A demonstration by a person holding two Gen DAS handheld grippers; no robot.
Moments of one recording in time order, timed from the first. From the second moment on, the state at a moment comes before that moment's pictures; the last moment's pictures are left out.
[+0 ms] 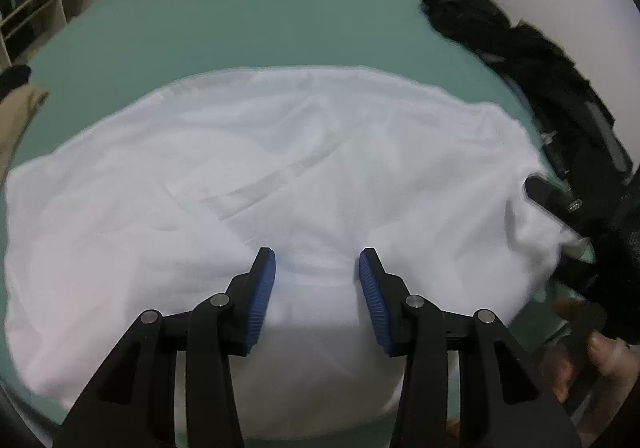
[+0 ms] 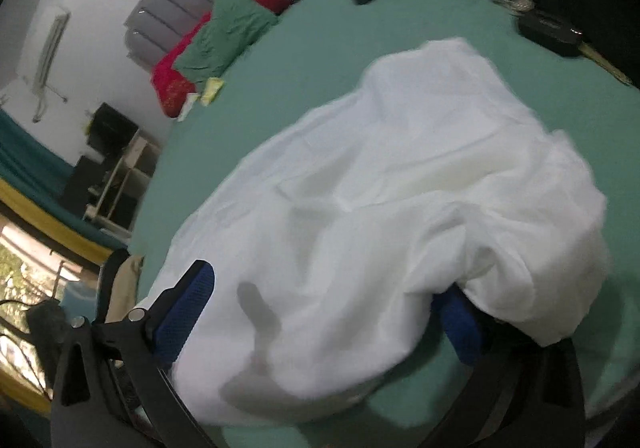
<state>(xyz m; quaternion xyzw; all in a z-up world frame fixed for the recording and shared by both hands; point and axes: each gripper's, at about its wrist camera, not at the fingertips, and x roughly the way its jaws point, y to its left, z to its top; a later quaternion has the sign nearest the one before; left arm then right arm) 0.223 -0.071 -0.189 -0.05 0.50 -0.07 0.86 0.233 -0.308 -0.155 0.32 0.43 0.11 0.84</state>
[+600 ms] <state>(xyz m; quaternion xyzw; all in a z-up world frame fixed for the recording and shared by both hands) 0.235 -0.011 -0.170 -0.14 0.49 -0.15 0.85 0.256 -0.176 -0.081 0.11 0.42 0.22 0.87</state>
